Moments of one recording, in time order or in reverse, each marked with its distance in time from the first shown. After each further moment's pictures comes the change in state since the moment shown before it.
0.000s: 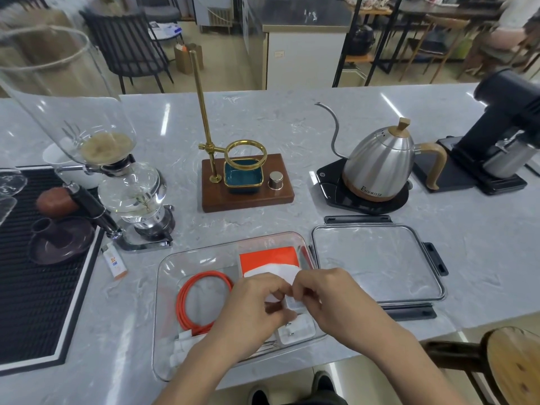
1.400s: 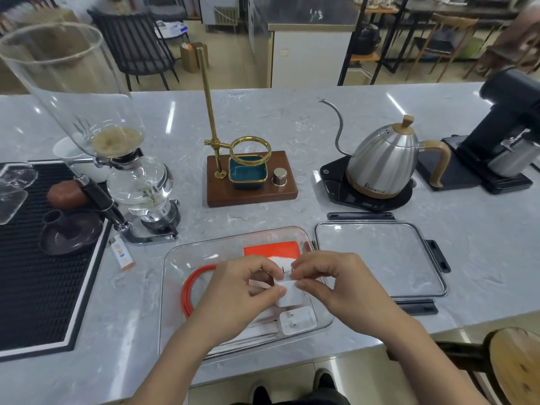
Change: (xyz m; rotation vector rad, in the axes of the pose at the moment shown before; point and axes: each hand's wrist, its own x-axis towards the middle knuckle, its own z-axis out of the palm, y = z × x) left_hand -0.012 0.019 -0.031 -0.204 0.084 -0.075; right_hand -0.001 -0.004 -0.012 0.353 0.132 0.016
